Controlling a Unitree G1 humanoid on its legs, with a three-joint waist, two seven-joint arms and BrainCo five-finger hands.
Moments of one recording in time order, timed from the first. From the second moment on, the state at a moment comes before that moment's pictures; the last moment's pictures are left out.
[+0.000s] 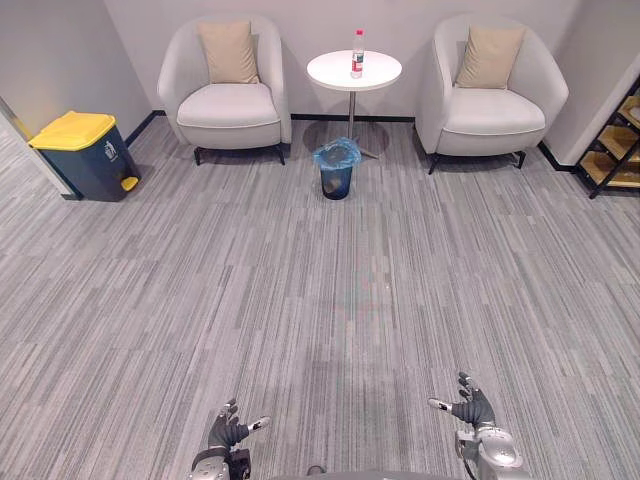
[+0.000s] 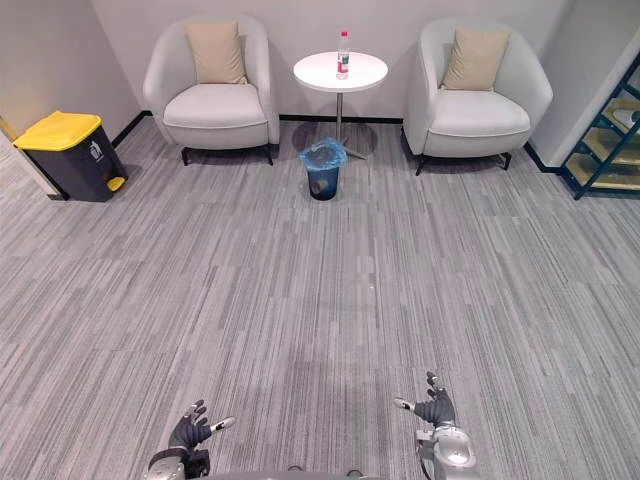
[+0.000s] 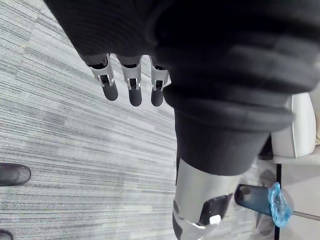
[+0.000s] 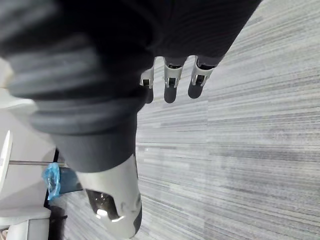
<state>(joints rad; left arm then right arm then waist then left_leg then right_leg) 0.20 0.11 0.05 0.76 -0.14 -0.07 0.07 0.14 -0.14 -0.15 0.69 -0.04 -0.07 -0.06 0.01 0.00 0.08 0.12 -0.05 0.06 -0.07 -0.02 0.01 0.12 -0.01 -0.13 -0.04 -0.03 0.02</state>
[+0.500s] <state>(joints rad) 0.22 0.10 0.05 0.78 -0.14 -0.07 0.07 0.15 -0.13 -0.19 0.73 0.00 -0.06 -0.06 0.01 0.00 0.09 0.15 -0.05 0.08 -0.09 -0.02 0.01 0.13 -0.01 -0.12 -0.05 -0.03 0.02</state>
